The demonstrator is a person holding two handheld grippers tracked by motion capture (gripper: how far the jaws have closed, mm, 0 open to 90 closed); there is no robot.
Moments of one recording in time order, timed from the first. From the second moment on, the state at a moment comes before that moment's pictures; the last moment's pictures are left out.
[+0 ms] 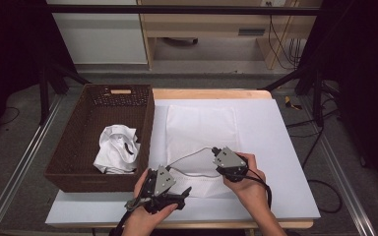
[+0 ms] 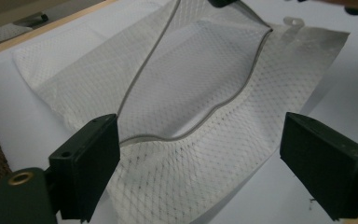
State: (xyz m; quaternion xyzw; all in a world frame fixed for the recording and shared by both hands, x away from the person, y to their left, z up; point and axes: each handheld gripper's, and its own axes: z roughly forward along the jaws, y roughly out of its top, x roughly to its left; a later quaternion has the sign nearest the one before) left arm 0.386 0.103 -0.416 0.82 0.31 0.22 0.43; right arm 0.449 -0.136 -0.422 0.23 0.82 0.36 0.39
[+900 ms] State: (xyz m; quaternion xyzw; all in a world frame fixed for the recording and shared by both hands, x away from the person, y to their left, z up) left arm 0.487 0.236 -0.327 0.86 0.40 0.20 0.24; right arm 0.451 -0.144 -0.433 0.24 0.82 0.38 0.36
